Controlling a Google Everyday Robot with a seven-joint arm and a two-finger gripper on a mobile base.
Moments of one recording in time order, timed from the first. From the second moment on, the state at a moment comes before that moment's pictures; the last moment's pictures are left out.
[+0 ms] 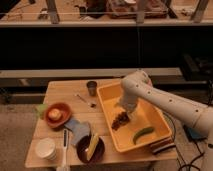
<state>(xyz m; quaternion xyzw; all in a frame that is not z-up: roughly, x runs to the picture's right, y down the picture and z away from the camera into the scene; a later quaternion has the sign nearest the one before) 0.114 0.149 0.829 -0.33 -0.16 -0.28 0.89</state>
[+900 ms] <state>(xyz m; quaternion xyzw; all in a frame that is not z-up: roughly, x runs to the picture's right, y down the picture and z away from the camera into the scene) 0.100 0.188 0.870 -0.39 -0.20 -0.24 0.87</state>
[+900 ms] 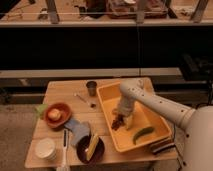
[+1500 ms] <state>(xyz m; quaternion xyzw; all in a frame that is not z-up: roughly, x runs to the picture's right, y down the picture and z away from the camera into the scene) 0.104 0.183 0.865 -0.39 -0.19 -0.24 0.87</state>
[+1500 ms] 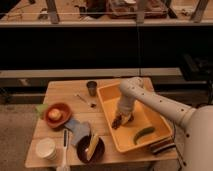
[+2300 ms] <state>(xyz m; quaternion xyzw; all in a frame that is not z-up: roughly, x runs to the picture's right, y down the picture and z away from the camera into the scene) 0.149 0.086 0.786 -0.30 -0.19 -0.18 0.92</state>
